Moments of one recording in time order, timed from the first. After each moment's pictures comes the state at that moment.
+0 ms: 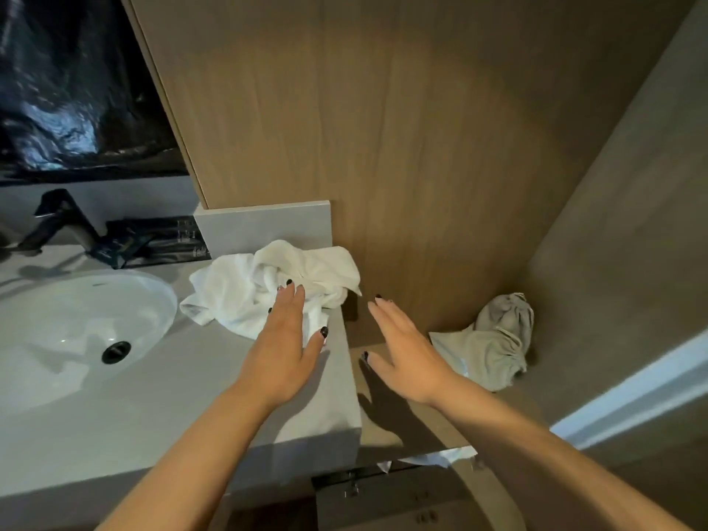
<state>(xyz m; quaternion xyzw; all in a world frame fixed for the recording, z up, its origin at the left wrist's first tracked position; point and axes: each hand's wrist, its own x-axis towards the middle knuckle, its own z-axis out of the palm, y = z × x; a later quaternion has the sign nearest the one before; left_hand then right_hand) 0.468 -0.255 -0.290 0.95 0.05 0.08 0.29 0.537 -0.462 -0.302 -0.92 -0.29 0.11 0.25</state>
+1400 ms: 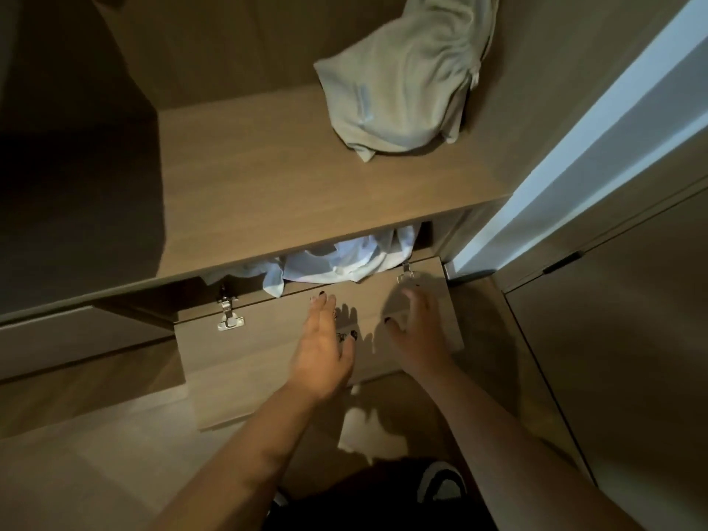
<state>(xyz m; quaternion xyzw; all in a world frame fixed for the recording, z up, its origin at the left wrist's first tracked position) 0.419 -0.620 -0.852 0.93 0.08 -0.12 0.35 0.462 -0.775 -0.832 -0.91 0.05 0.16 0.37</state>
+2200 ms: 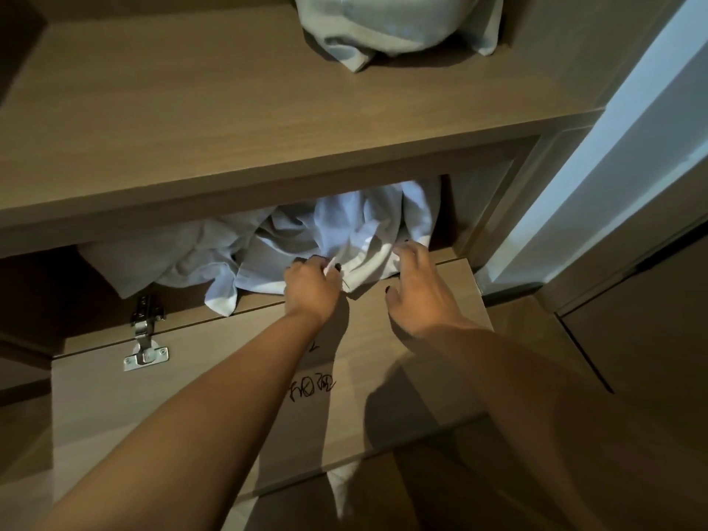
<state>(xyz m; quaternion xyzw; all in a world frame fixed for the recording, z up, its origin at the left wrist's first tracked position) 0.586 -0.619 -1.077 0.92 0.18 0.03 0.34 0.584 -0.793 -1.044 -0.96 -0.12 0.05 0.23</state>
